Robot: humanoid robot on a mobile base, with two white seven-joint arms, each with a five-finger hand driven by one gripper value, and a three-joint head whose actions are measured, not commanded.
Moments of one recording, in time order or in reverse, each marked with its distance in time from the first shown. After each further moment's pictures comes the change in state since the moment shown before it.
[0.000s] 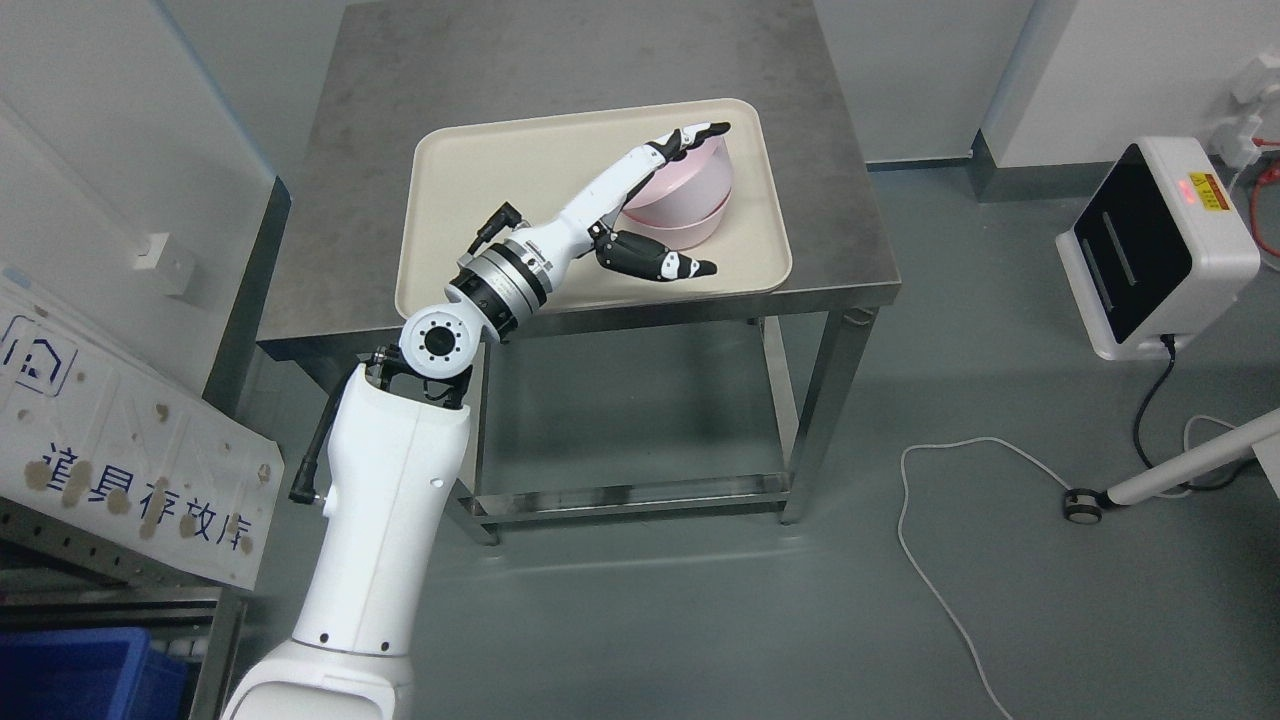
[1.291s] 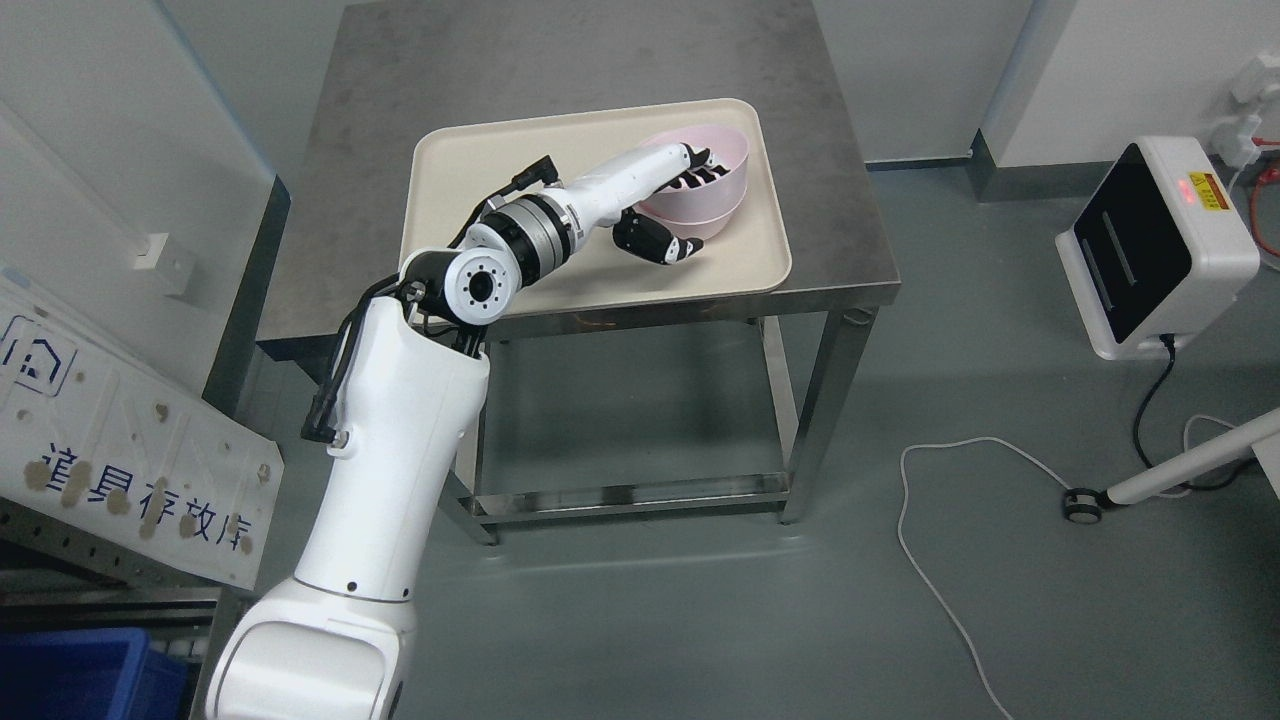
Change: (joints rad) left arm -0.141 -0.005 -0.079 0.045 -0.355 0.047 -0.090; right arm 0.000 0.000 0.000 0.000 0.000 0.002 -0.002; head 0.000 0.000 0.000
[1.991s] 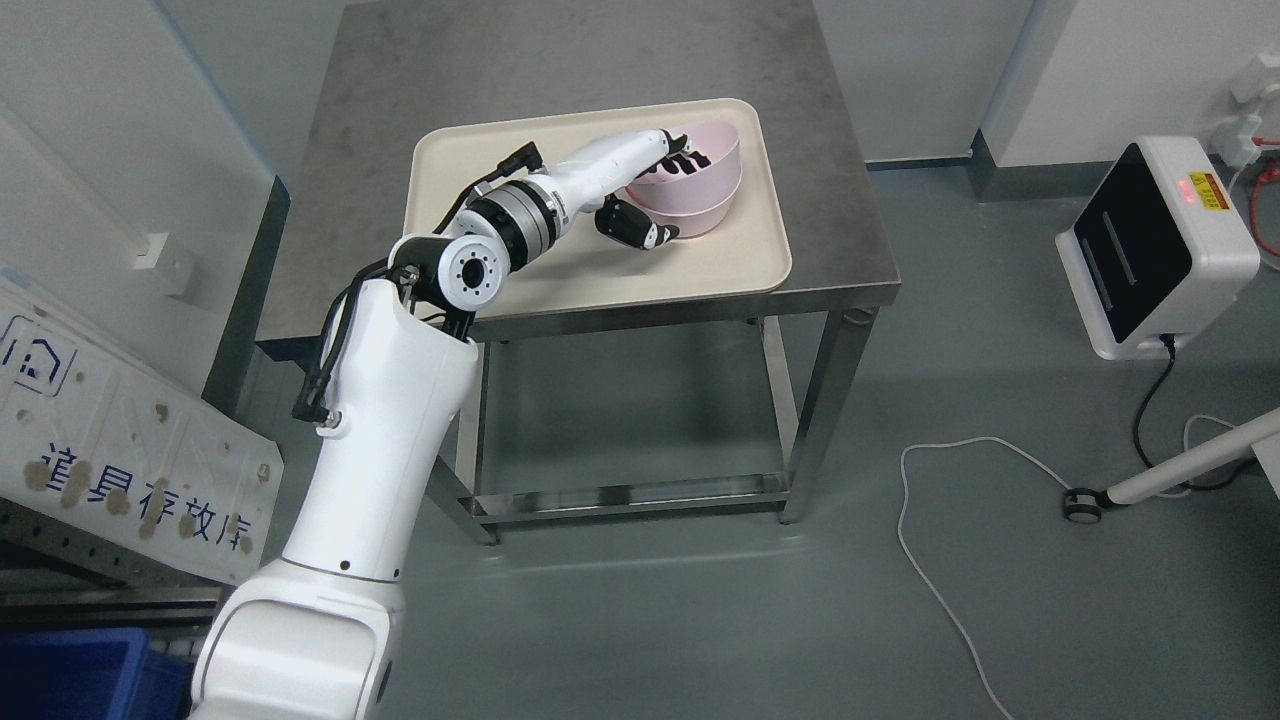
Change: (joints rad) left arm -0.035 0.018 -0.010 0.079 -0.061 -0.026 0.052; right arm 0.000 0.000 0.000 0.000 0.000 0.000 0.000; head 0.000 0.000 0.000
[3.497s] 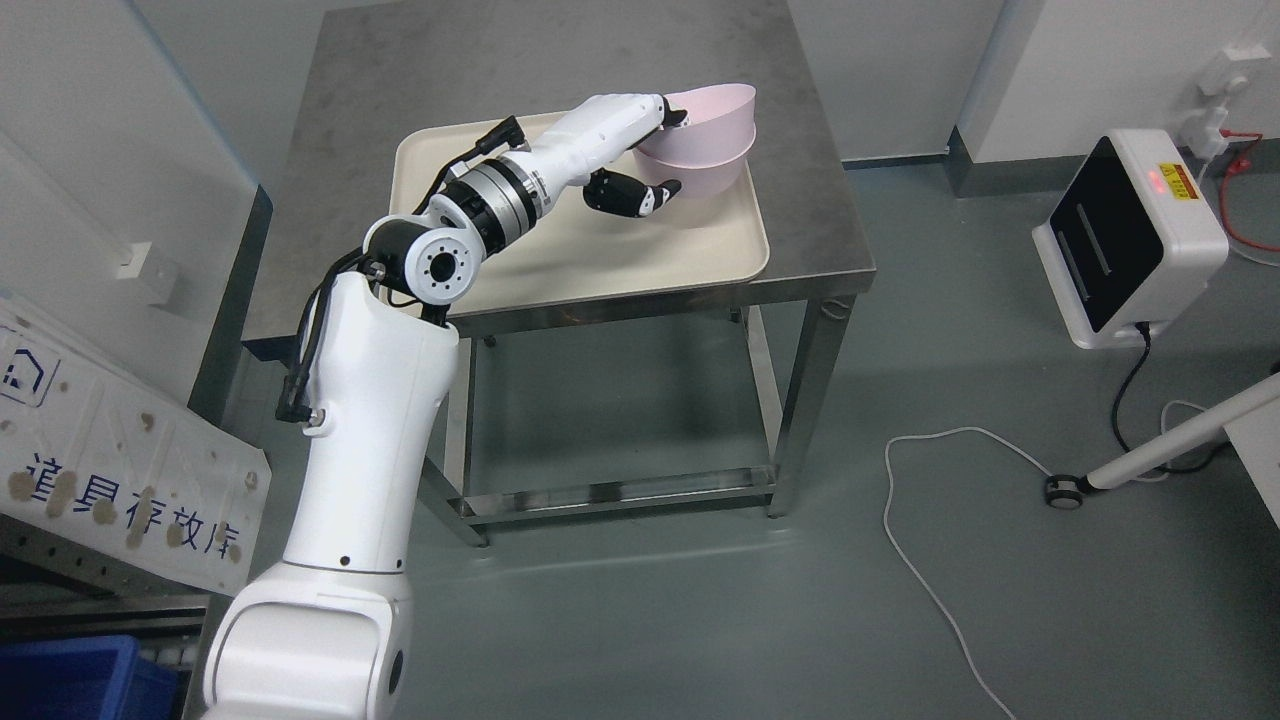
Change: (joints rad) left arm -0.001 -0.031 0.150 -0.035 -0.024 -0.206 0.005; right arm 0.000 0.000 0.000 0.000 0.000 0.000 0.000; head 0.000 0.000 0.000
